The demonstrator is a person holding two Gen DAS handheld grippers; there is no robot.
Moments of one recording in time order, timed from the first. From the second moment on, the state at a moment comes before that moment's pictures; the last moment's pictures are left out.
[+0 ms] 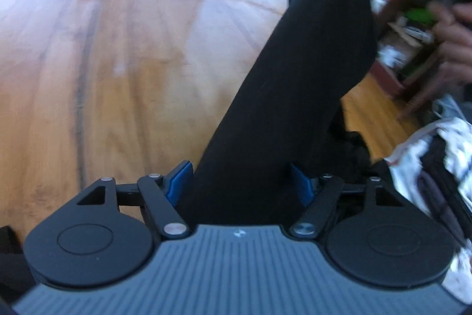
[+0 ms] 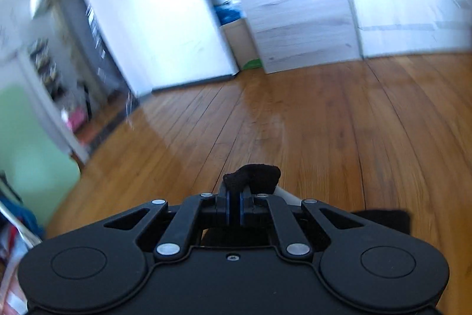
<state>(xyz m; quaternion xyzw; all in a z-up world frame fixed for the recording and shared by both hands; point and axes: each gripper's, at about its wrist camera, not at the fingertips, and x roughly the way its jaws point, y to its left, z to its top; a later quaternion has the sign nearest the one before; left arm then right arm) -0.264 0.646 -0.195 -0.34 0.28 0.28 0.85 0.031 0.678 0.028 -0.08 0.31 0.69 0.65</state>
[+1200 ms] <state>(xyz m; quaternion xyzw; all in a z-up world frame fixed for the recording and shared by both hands) -0.352 0.731 -0.229 -0.46 0.20 0.44 0.74 0.023 0.623 -0.147 -0.25 0.39 0.55 0.69</state>
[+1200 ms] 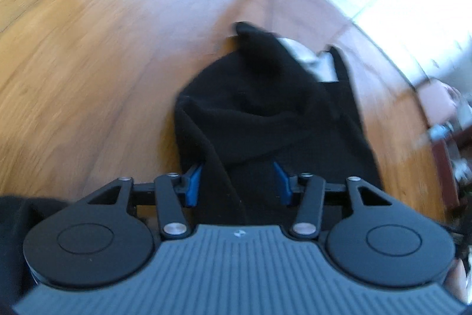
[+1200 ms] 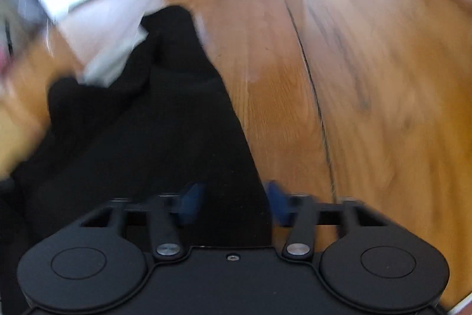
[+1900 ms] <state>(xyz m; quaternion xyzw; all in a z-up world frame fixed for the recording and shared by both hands) -0.319 0.714 -0.233 -0.40 0.25 0.48 0.74 0.064 0.556 -0.099 -0.06 0.40 0.49 0.77</state>
